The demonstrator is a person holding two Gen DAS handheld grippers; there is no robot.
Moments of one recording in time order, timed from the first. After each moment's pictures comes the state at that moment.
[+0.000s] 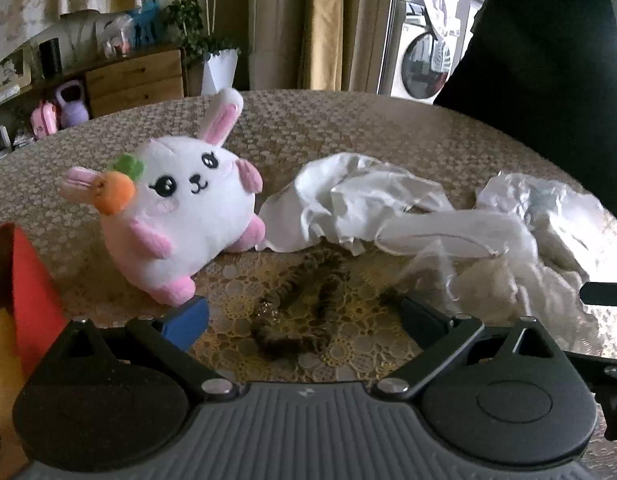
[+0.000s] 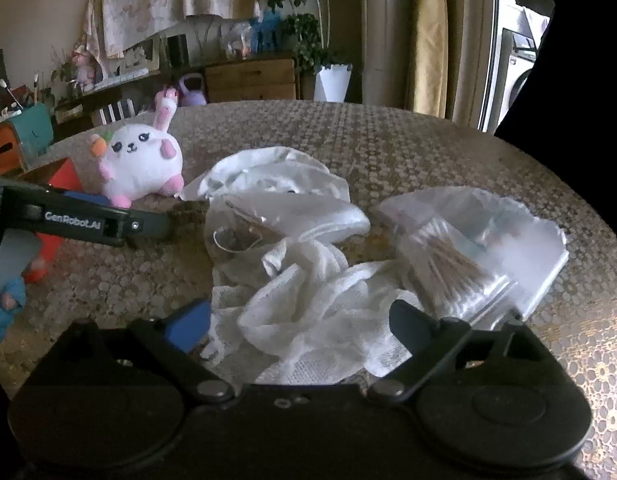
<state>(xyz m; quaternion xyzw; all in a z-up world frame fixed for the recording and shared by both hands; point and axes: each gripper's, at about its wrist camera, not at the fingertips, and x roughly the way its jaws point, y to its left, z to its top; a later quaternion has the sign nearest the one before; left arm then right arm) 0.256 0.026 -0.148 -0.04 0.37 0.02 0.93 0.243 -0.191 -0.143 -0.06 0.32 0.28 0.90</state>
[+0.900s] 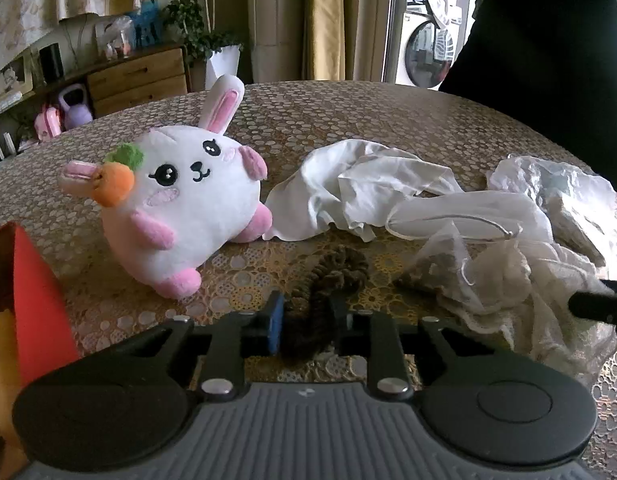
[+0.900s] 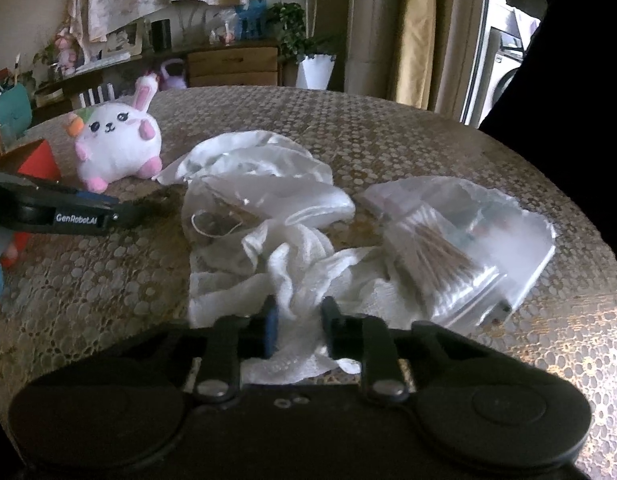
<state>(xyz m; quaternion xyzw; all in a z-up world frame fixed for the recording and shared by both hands) 0.255 0.023 -0.152 -0.02 0.38 0.03 0.93 0.240 -0.188 -0.144 -0.08 0.32 0.24 0.91</state>
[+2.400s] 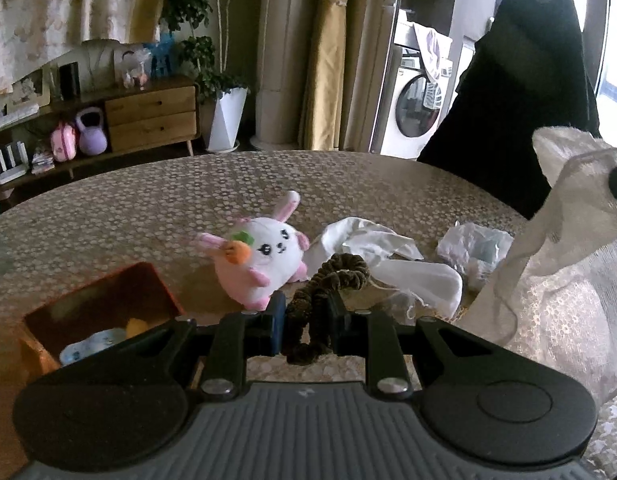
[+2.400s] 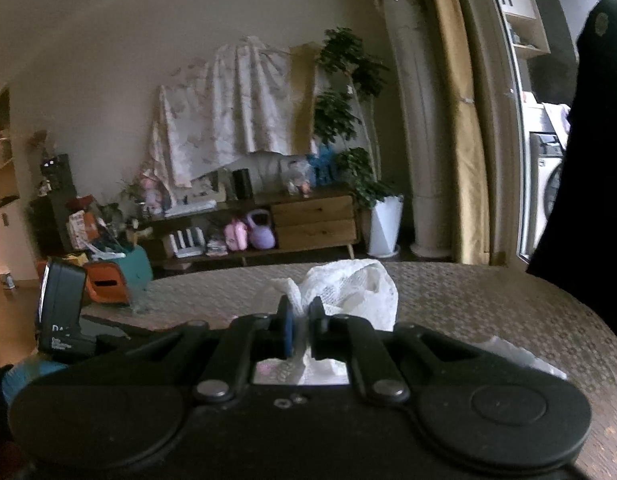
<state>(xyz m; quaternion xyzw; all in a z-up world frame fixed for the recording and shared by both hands) 0.143 0.068 -0.023 -0.06 0.33 0.02 0.94 0.147 -0.203 0.030 0.04 0.15 0.37 0.92</state>
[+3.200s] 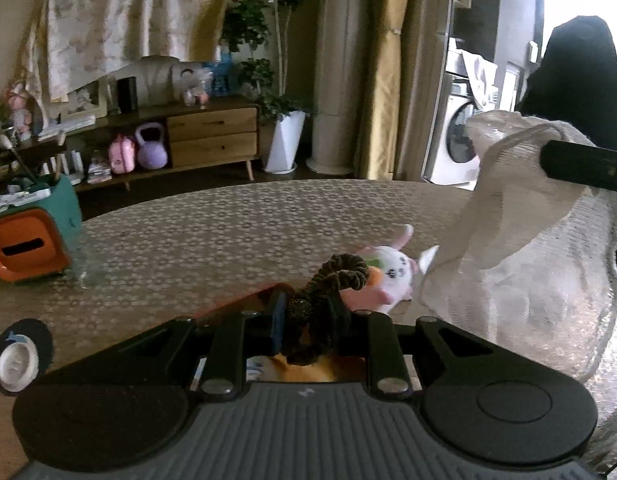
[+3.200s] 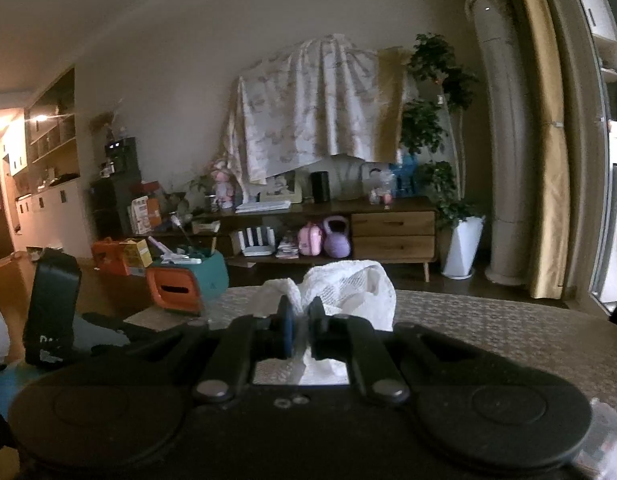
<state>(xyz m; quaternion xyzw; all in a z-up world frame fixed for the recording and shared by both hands) 0.088 0.170 0.011 -0.05 0.30 0.09 0.95 0.141 -0.066 0.064 0.01 0.13 0.47 0.88</state>
